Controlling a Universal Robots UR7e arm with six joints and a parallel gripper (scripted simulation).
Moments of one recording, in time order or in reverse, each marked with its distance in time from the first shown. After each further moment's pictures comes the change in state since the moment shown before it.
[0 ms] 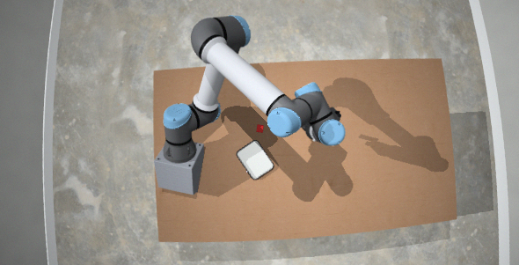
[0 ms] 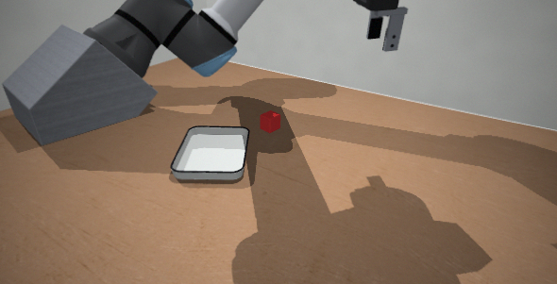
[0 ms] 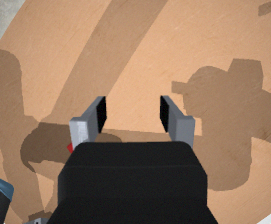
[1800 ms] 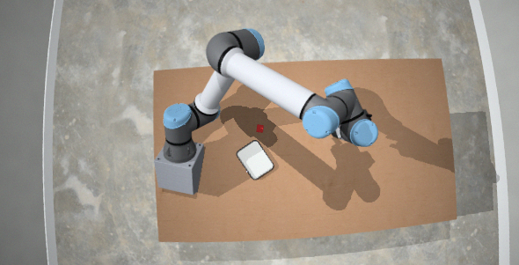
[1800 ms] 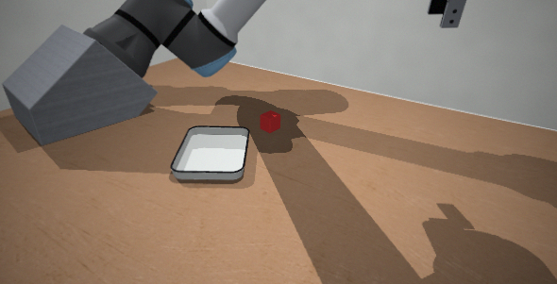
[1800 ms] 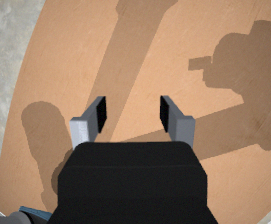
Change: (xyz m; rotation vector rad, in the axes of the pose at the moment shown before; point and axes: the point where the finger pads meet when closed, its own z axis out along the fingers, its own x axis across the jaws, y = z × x) arm 0.052 -0.060 -0.048 0.023 -0.038 0.275
